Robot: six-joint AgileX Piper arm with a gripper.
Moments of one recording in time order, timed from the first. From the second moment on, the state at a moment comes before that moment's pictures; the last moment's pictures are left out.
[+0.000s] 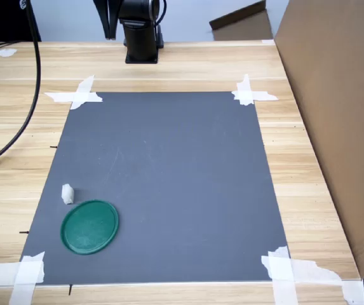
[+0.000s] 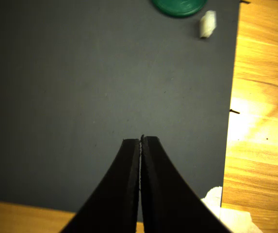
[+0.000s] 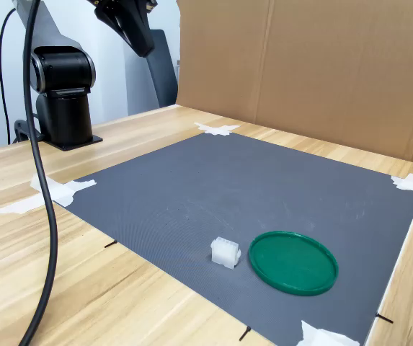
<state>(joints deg) -7.8 43.1 -39.9 8.4 44.9 -26.7</state>
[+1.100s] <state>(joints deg) 1.9 91.1 -89.7 1.0 65.2 -24.9</state>
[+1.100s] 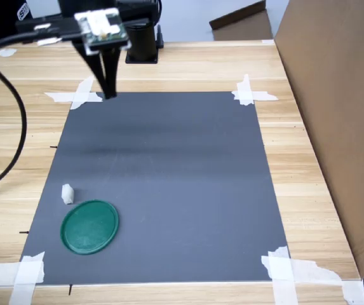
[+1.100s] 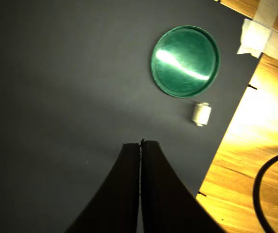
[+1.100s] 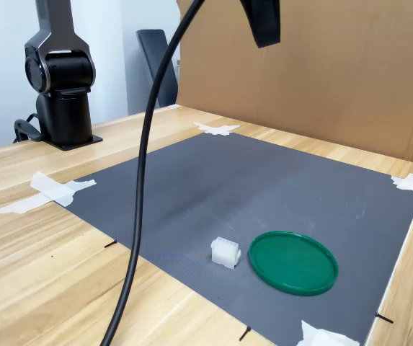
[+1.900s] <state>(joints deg) -14.1 93.4 -93.0 7.6 70.8 -40.2</state>
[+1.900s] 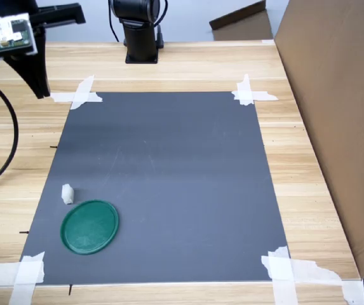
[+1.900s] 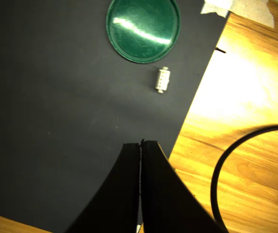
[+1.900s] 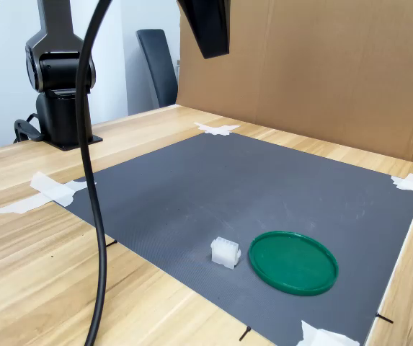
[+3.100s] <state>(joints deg) -10.7 101.1 -85.8 -1.4 55.3 -29.5</state>
